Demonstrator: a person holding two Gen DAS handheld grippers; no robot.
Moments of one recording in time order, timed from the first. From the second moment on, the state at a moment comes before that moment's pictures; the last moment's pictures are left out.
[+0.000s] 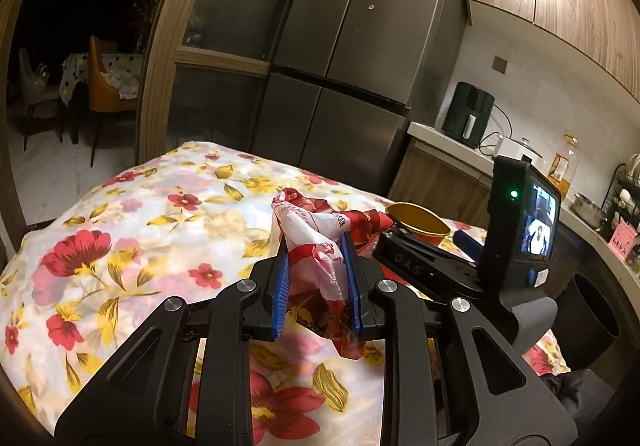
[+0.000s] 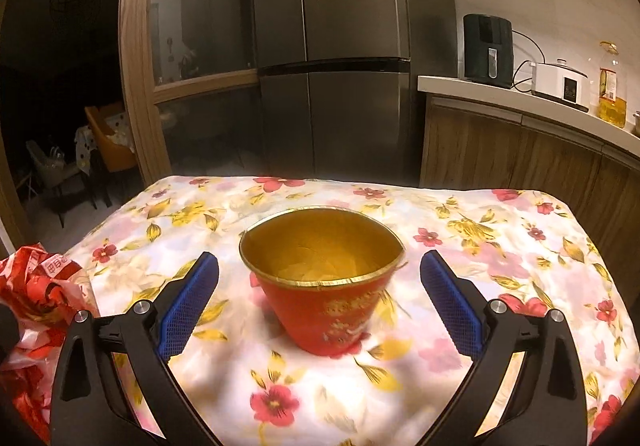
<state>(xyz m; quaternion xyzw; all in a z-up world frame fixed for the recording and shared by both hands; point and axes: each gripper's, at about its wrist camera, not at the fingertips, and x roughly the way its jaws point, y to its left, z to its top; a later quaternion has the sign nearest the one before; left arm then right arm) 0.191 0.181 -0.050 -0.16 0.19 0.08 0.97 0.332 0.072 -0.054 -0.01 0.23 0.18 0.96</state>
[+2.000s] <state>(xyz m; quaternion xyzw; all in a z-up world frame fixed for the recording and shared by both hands) 0.215 0.003 -0.026 -0.08 0.20 -0.04 0.98 0.213 -0.175 -0.005 0.07 0.18 0.06 0.98</state>
